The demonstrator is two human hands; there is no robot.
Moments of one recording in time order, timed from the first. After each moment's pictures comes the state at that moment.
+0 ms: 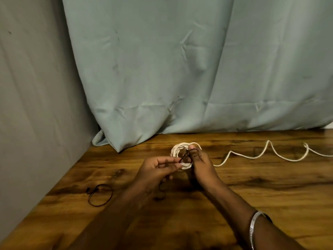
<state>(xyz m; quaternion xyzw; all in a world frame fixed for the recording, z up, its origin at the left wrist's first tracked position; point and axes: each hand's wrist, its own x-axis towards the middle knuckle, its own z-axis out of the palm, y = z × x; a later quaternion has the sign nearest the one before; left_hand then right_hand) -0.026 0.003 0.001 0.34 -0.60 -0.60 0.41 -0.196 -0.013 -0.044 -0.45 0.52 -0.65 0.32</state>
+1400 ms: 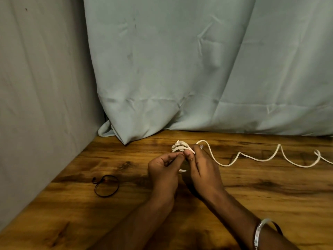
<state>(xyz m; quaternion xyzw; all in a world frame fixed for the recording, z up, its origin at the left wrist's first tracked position) -0.054 0.020 -0.018 0.38 -0.43 -0.53 0.62 -0.169 0.021 -0.040 -0.66 0.60 -0.46 -0.03</state>
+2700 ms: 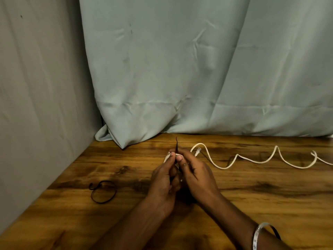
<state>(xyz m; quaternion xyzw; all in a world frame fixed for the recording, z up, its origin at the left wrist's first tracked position) -0.046 0.011 -0.024 0.30 -0.36 -0.72 0.51 -0.164 0.026 -0.036 -0.67 0.56 -0.48 0.08</state>
